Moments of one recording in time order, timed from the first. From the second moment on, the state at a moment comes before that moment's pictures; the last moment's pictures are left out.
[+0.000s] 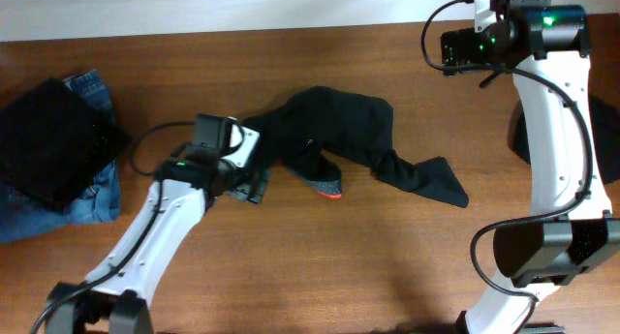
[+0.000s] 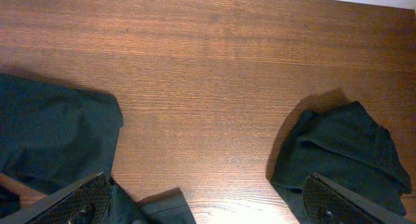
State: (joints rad) left arm -0.27 1.55 1.02 -0.58 0.04 0.18; right arm -0.01 1.93 2.17 -1.24 0.14 -0.10
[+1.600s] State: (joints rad) left arm -0.31 1.25 1.26 -0.40 -0.40 0.25; right arm -0.01 1.93 2.17 -1.31 -0.12 -0.16
